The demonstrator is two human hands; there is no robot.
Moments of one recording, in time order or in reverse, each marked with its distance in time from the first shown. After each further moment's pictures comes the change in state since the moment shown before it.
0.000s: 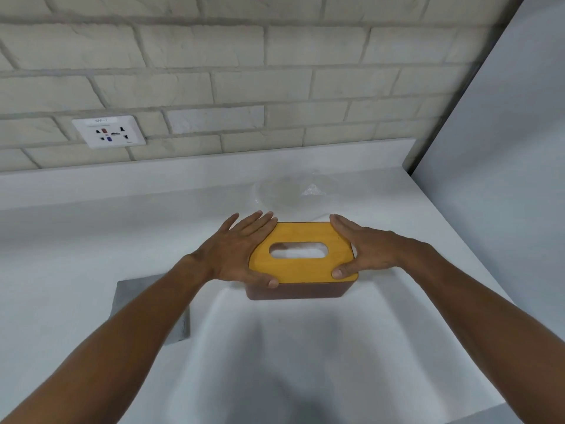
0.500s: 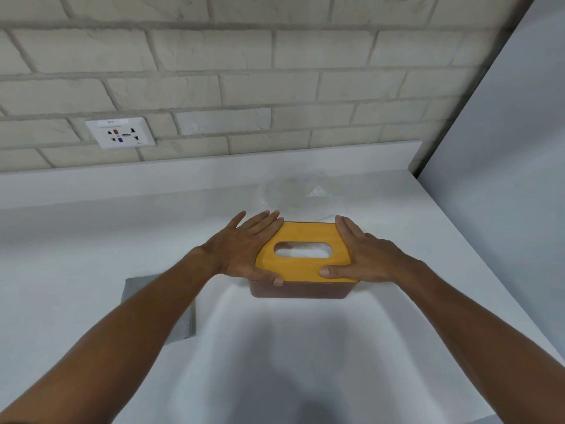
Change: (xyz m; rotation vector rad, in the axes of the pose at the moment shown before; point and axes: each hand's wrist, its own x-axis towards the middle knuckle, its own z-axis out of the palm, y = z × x) left_hand 0.004 0.003 -0.009 0.085 -0.039 -0.004; right_hand -0.005 -0.021 0.020 -0.025 0.150 0.078
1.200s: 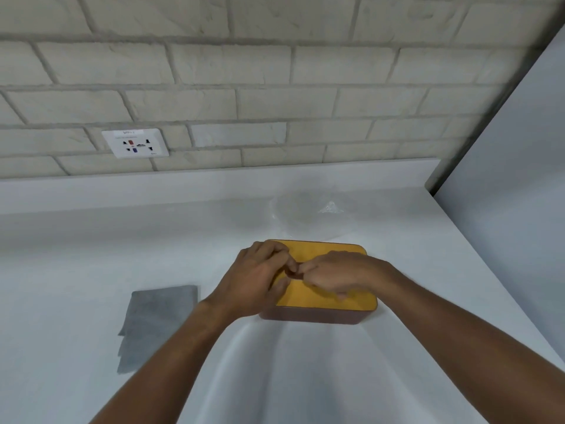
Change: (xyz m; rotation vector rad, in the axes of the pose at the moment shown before) left_hand -0.019 0.026 0.027 -0.407 0.487 -0.040; right_hand 0.020 -0.096 -0.034 -0.063 -0.313 -0.075
